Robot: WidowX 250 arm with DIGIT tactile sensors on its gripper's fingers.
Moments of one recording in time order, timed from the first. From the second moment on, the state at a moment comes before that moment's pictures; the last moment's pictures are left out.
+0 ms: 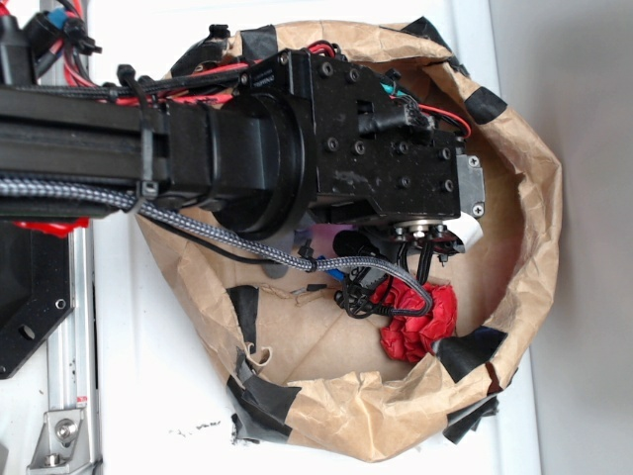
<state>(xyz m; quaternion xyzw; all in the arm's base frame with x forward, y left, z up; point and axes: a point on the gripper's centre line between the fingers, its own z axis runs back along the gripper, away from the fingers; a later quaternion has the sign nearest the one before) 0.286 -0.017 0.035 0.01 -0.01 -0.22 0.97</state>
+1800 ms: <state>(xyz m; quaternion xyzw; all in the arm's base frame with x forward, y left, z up) 0.280 -0.066 0.052 -0.03 -0.07 -0.24 0.97</state>
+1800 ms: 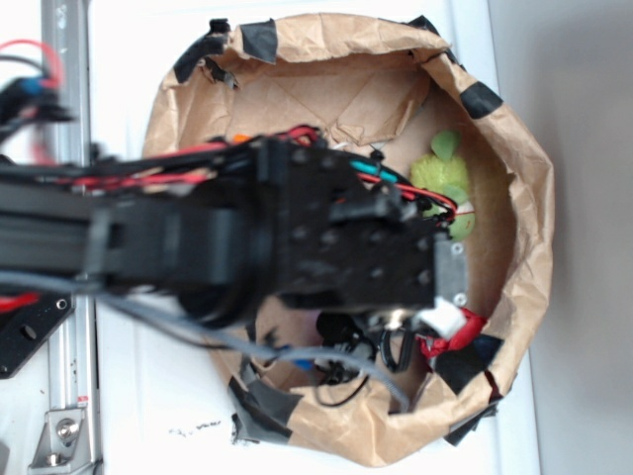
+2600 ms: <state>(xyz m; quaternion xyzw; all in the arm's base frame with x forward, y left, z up) 0.304 -0.076 0.018 -0.03 -0.05 -0.22 0.97</state>
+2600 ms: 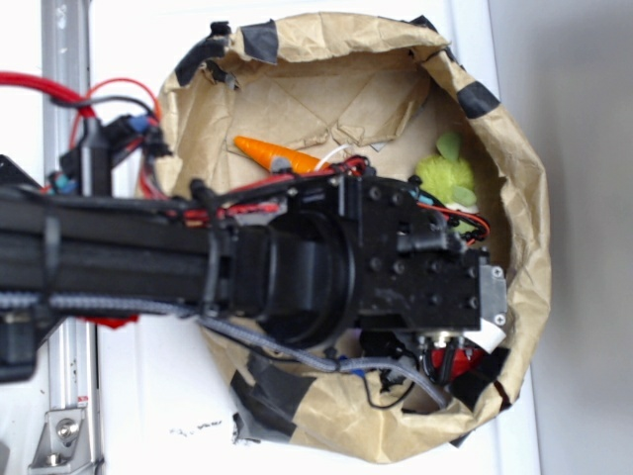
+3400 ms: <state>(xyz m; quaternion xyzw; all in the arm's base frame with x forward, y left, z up) 0.262 -0.026 0.135 0.01 -0.08 -0.14 0.99</state>
